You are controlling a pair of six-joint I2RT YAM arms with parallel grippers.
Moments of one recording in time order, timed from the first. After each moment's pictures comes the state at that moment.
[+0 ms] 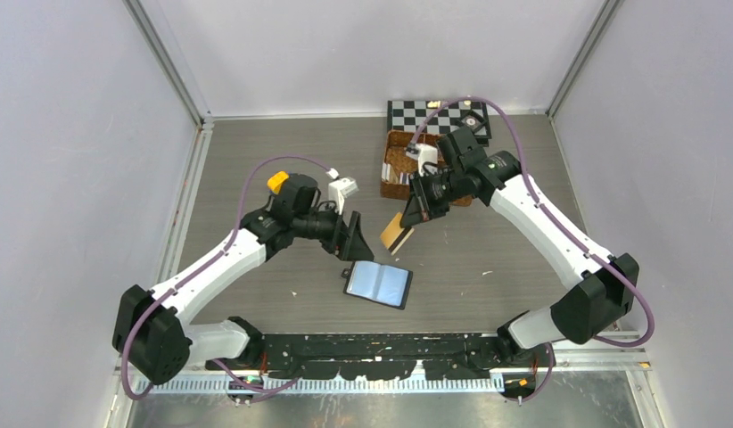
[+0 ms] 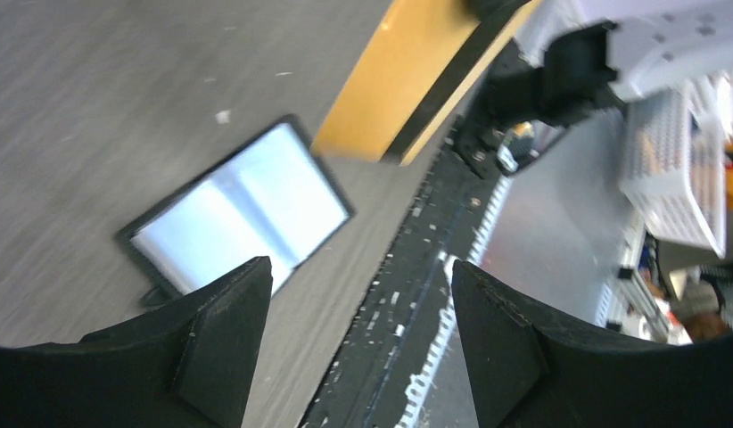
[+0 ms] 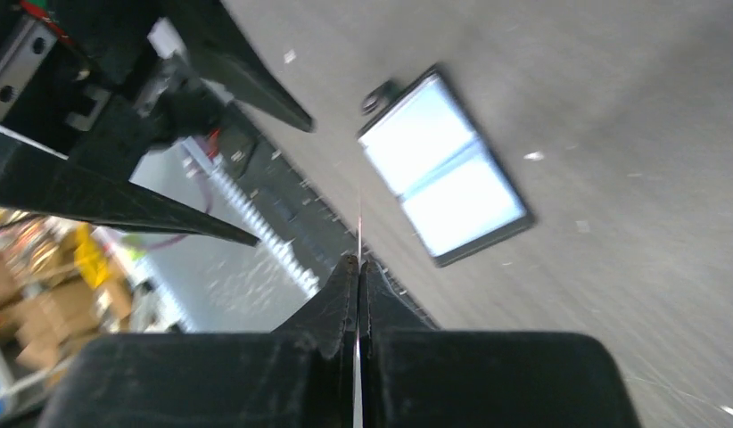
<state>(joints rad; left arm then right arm) -0.58 1.21 0.91 -0.38 0.66 -0.28 0.51 1.44 1.44 -0.95 -0.51 0.23</state>
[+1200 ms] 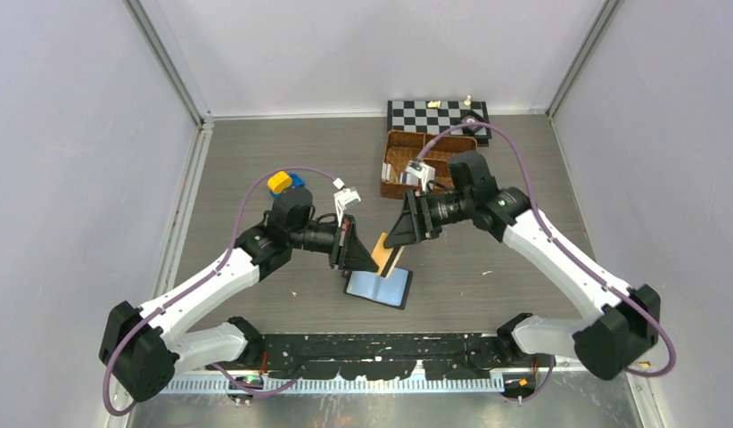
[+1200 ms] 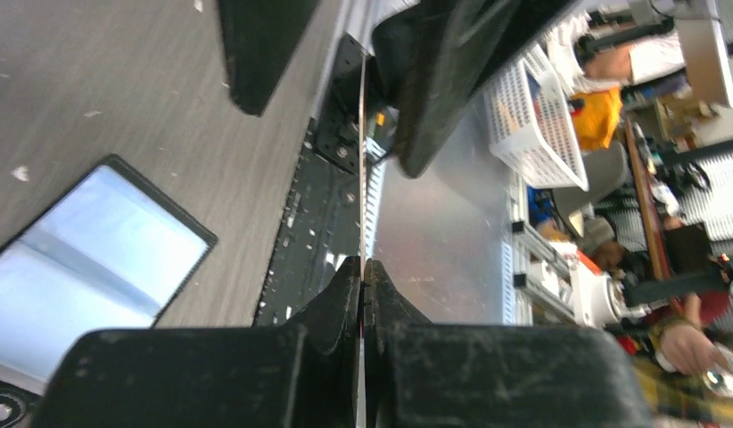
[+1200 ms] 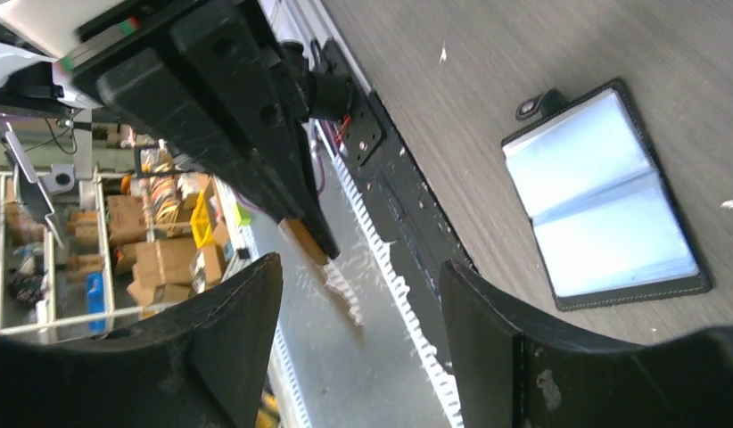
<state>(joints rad) -0.67 1.11 0.80 -0.12 0.94 -0.46 0.54 1.28 1.15 -0.67 -0.89 0.37</state>
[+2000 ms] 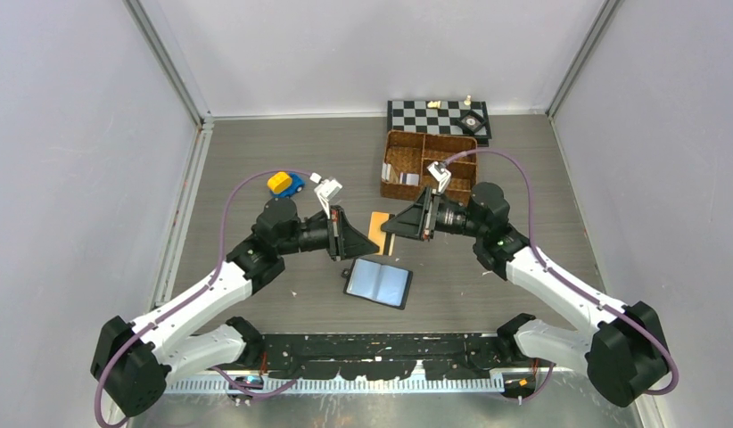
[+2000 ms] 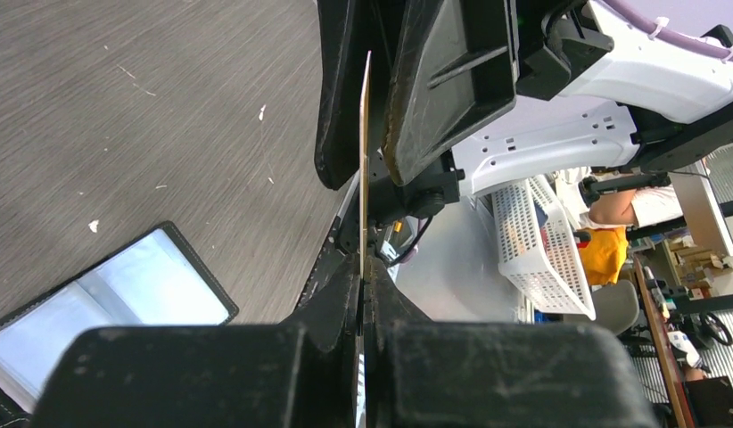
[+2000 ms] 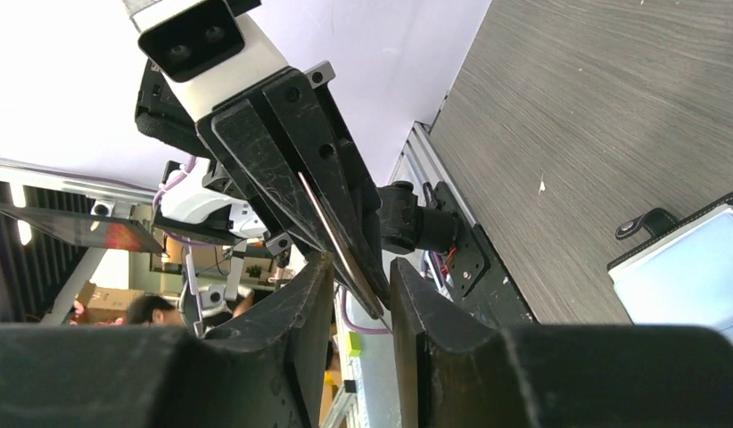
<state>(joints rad) -0.67 0.99 0.67 0.18 0.66 -0.72 0.53 1.08 0.66 0.36 -0.79 1.12</state>
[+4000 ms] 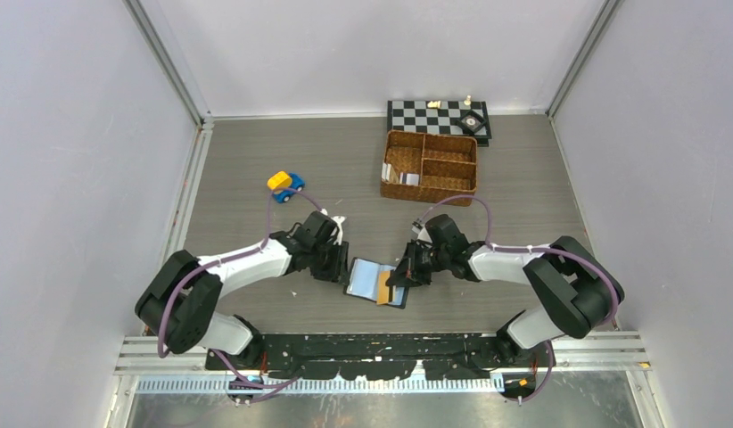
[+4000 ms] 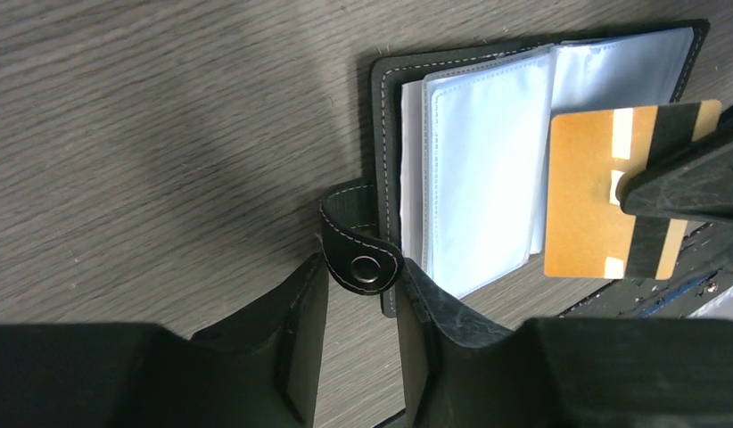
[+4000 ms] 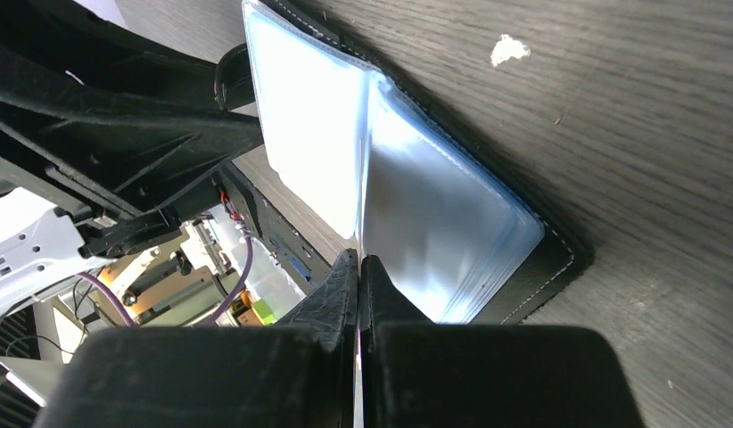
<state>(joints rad) -0.67 1.41 0.66 -0.32 0.22 -0.49 0.62 1.49 0.50 0.15 -0.60 0.96</state>
